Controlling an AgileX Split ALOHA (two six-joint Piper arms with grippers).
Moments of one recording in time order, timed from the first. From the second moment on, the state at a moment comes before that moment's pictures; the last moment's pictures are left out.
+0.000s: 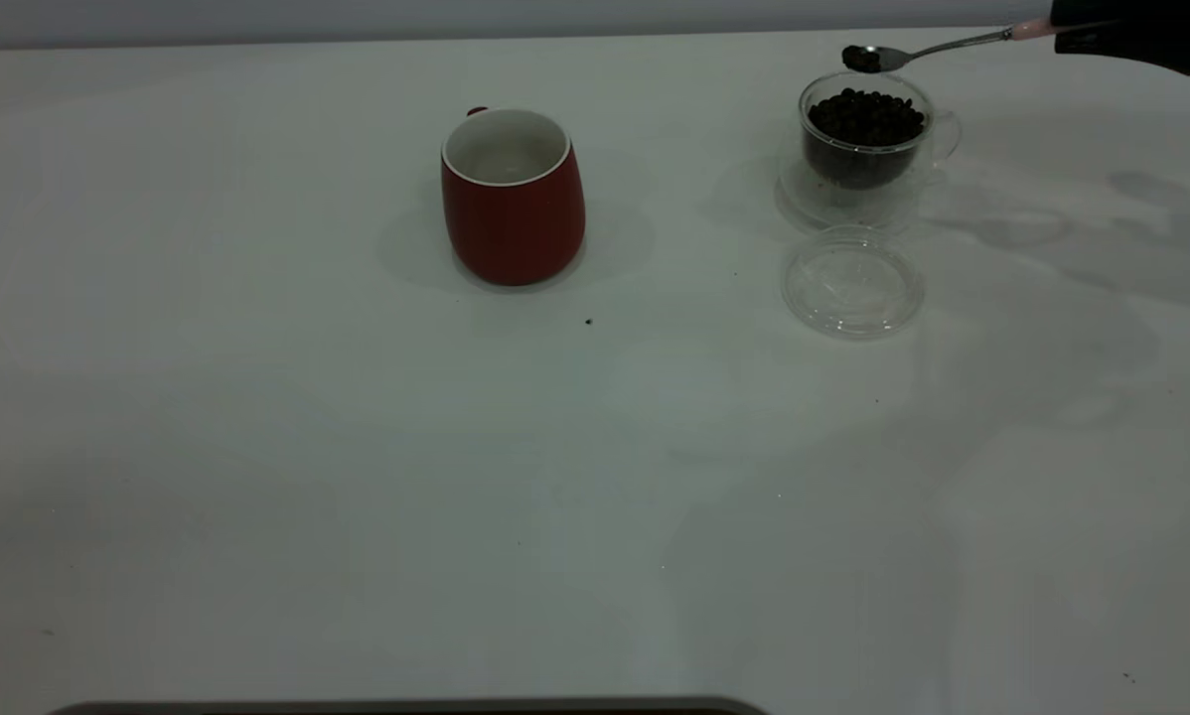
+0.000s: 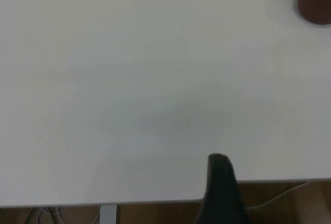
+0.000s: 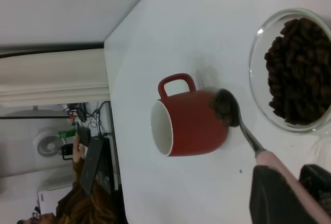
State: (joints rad) left arm -0.01 -0.02 -0.49 -0.01 1.13 0.02; right arm -0.34 2.38 -1.39 1.41 1.15 -0.96
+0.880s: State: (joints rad) left arm -0.01 -0.02 -0.49 -0.01 1.13 0.02; right arm 0.10 2.38 -1.39 1.60 0.96 -0.98
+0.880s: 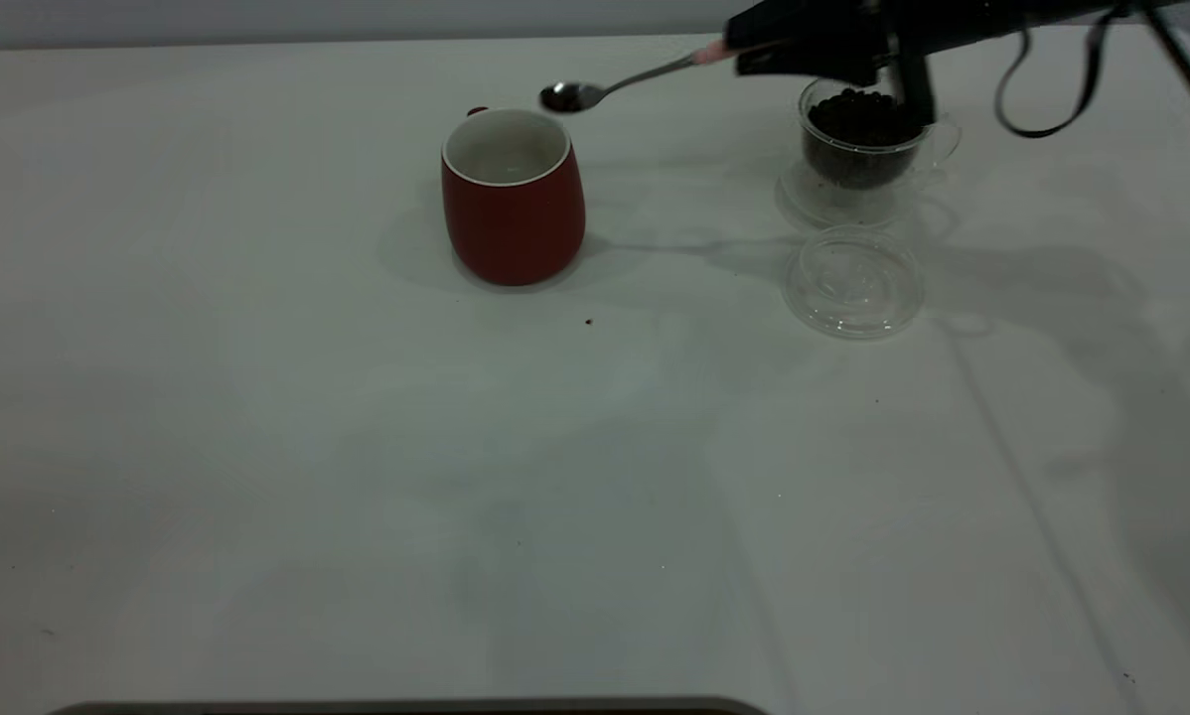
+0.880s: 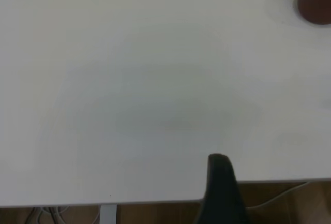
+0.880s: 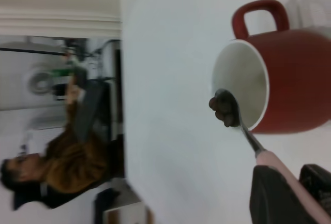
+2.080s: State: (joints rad) left arm -0.01 -0.02 -0.49 -0.01 1.13 0.02; right arm 0.12 2.23 -1.39 1.33 0.95 -1.42
